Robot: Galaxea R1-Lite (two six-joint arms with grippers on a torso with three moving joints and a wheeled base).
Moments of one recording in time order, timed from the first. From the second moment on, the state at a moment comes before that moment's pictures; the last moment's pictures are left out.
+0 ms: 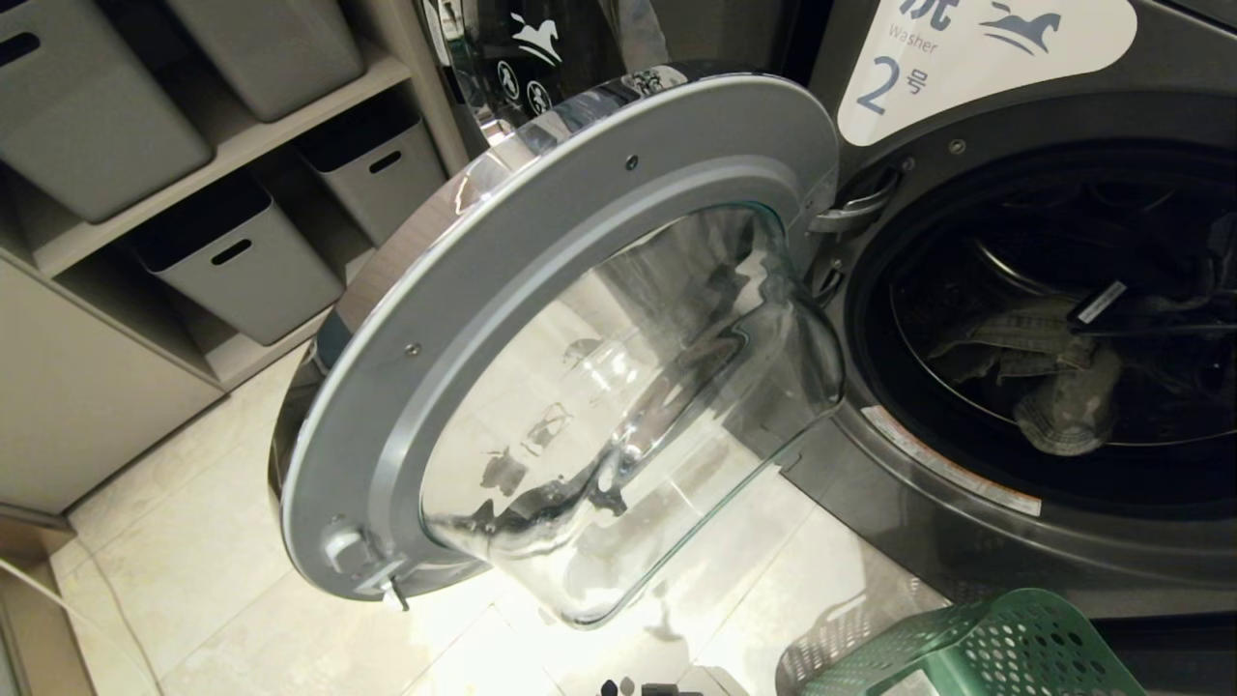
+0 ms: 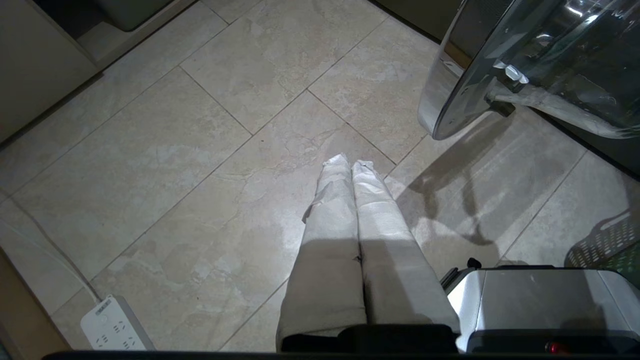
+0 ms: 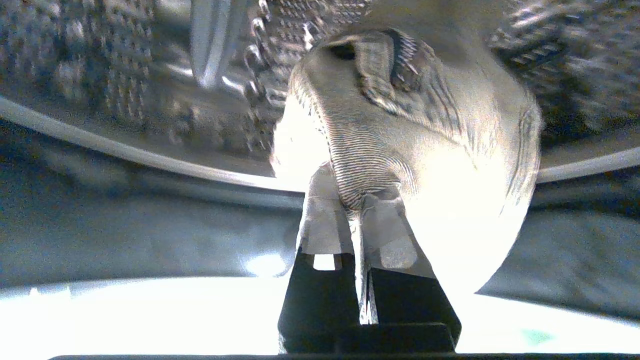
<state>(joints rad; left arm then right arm) 0.00 0.00 0.00 0.00 0.00 0.03 -0.18 1.72 -1.06 -0.47 -0.25 0.58</state>
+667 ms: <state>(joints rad) 0.00 0.00 0.00 0.00 0.00 0.03 -0.12 1.67 -0.76 -0.63 -0.13 0.42</state>
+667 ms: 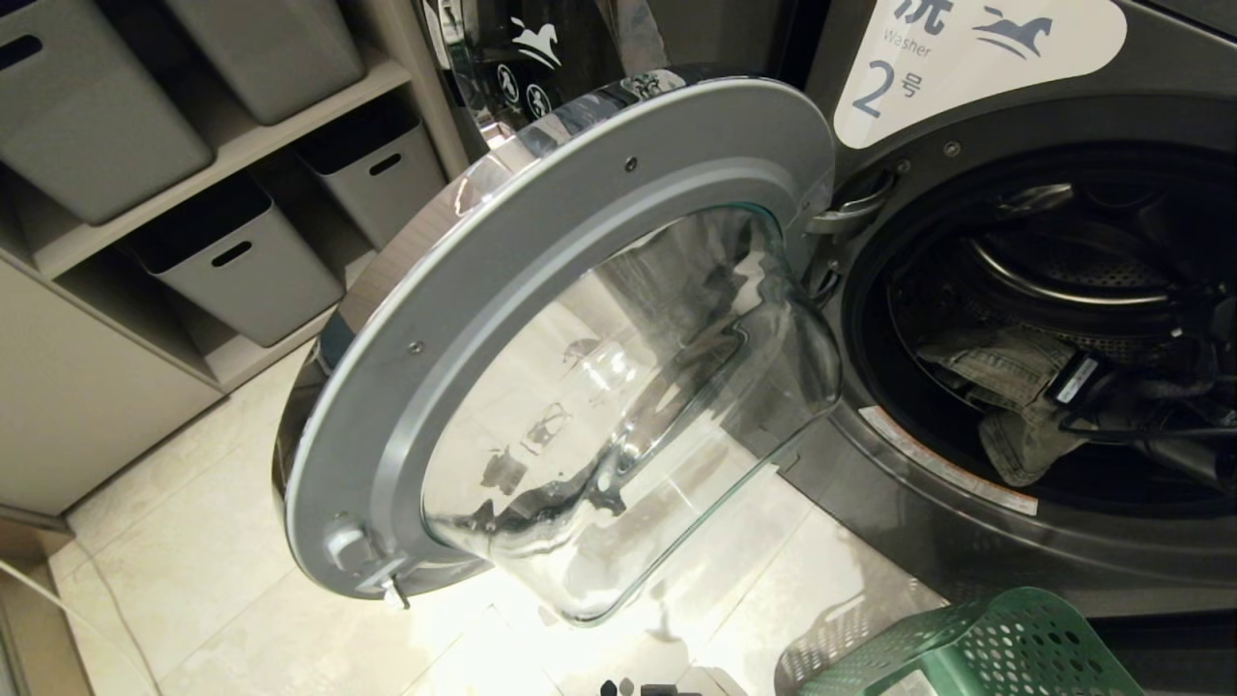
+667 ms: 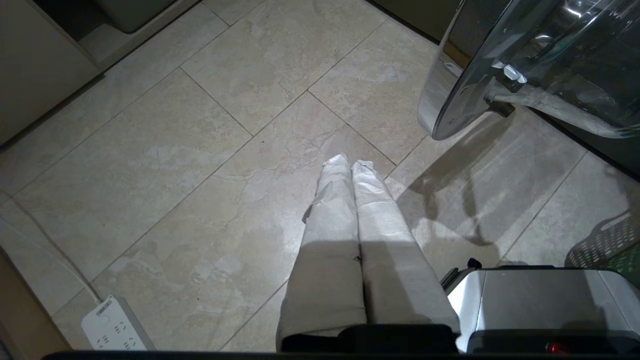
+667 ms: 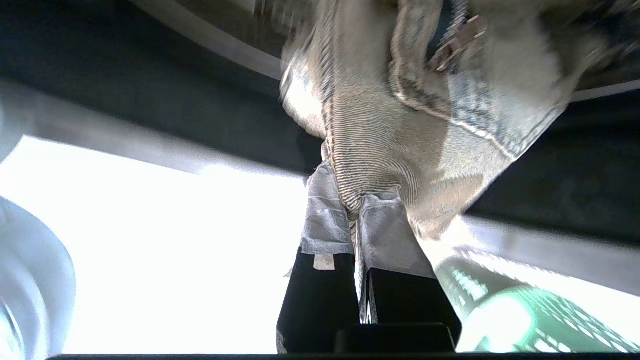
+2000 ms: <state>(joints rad) 0.00 0.00 0.00 0.00 0.00 0.03 0.12 0.84 -0.31 0.02 -0.15 0.08</state>
